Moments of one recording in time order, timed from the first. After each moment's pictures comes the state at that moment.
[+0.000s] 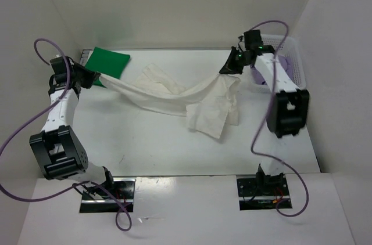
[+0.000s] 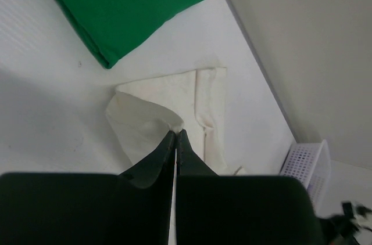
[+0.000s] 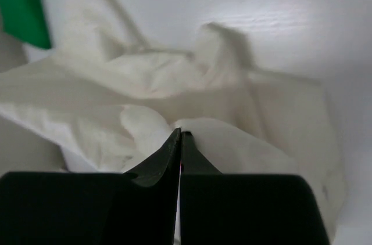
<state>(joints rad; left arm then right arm) 0.36 1.46 1.16 -0.25 0.27 -0.84 0.11 1.84 1.72 -0.76 -0.45 0.50</state>
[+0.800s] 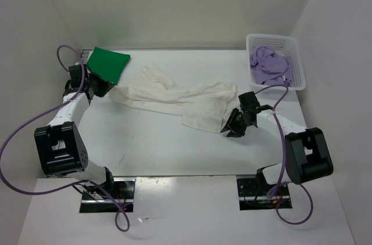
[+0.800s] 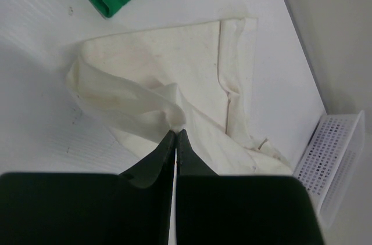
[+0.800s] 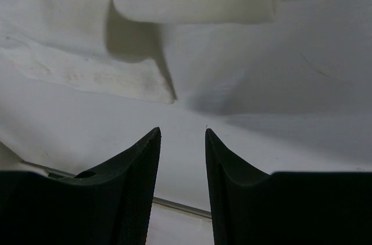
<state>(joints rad) 0.26 1.50 1.04 -0.20 0.25 -0.82 0.23 1.37 0.70 -0.49 -0.27 0.77</state>
